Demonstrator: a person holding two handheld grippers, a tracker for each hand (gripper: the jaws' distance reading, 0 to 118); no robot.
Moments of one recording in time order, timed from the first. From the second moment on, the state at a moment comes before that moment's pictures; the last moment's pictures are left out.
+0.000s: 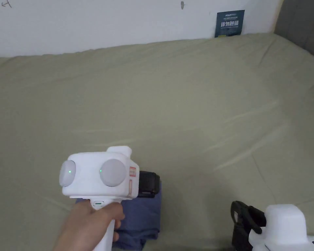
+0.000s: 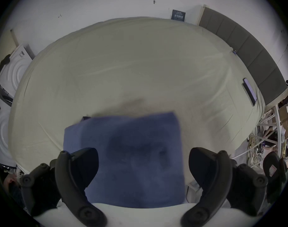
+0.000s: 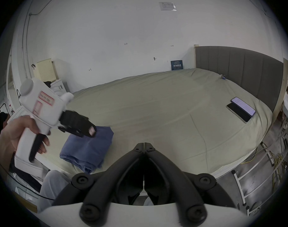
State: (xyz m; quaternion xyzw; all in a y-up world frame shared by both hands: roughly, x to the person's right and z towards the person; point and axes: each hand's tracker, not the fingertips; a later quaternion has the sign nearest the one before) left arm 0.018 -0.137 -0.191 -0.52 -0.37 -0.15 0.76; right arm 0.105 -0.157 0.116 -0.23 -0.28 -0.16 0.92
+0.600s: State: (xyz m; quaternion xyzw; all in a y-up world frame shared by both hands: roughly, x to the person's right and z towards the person) left arm -0.030 -0.266 -0.256 -0.64 -0.50 0.14 0.57; right arm 0.111 -0.172 0.103 -0.27 -0.24 -0.24 0.90
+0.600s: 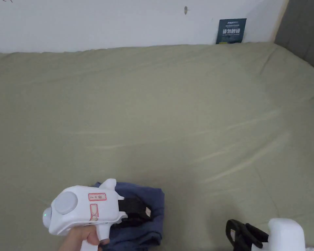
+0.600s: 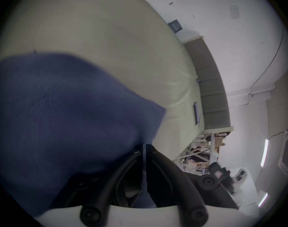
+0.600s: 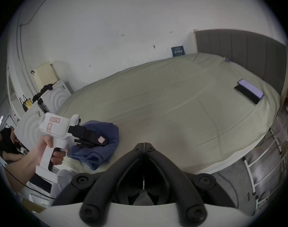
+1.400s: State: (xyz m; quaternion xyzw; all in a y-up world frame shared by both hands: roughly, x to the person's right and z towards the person) left arm -0.174 -0.223 -0.355 -0.59 -0.48 0.13 0.63; right arm 0.164 -0.324 -0.075 -0.26 0.14 -0.64 0.71
